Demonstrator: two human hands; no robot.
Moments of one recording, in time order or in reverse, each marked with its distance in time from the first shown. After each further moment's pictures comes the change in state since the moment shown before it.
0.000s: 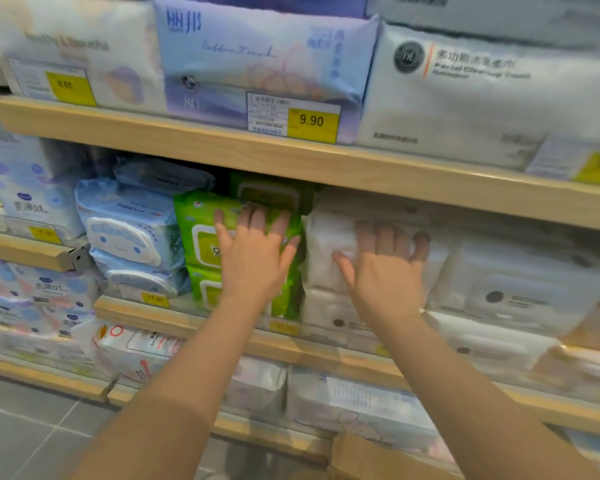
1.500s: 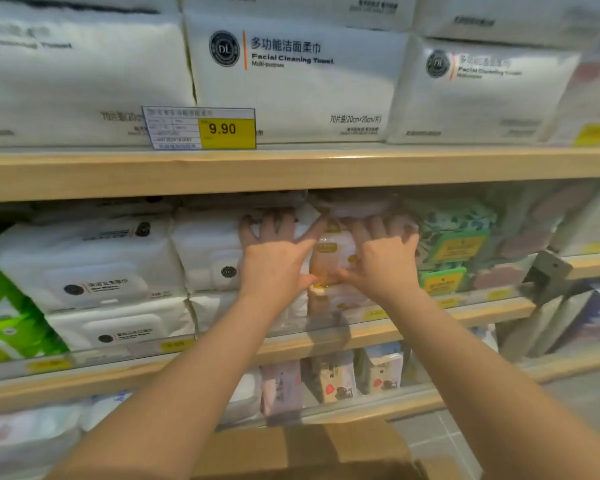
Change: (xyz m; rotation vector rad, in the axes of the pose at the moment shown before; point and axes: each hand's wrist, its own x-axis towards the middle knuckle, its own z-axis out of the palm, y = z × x) left_hand -0.022 0.352 -0.033 -0.063 -0.147 0.510; right_hand -0.073 0.331 -0.049 -0.194 -0.380 0.240
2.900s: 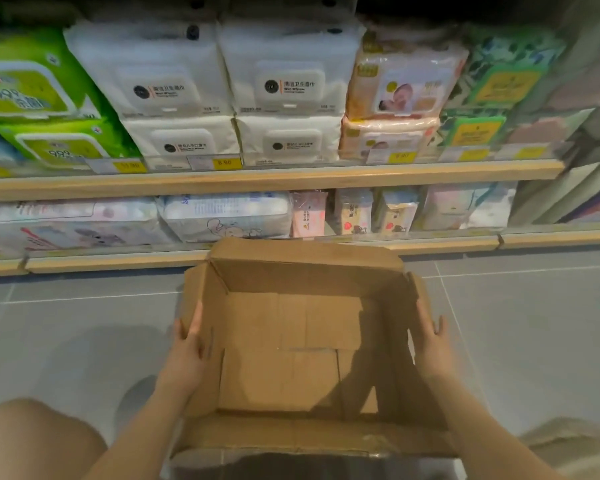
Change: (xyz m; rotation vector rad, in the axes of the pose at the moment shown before) left_hand -0.447 -0.039 0.068 -0.686 -0.738 -0.806; right_hand -0.379 0.041 0.091 0.474 -0.730 0.514
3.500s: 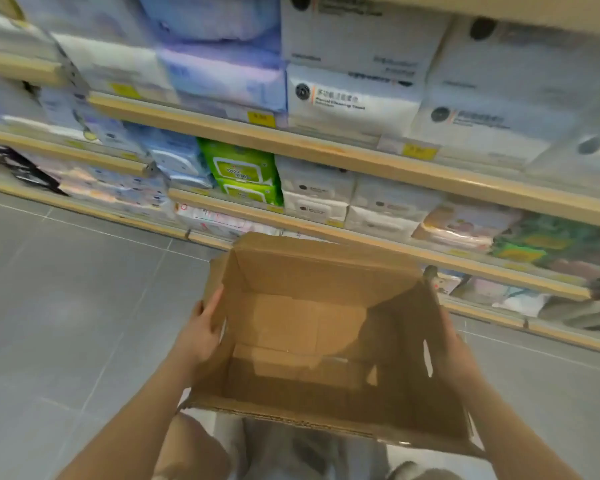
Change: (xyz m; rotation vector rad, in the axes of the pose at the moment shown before) left_hand -0.142 0.067 -0.284 -0.051 0.041 -0.233; right_hand -0.081 -0.178 -0.208 -0.078 -0.246 -0.312
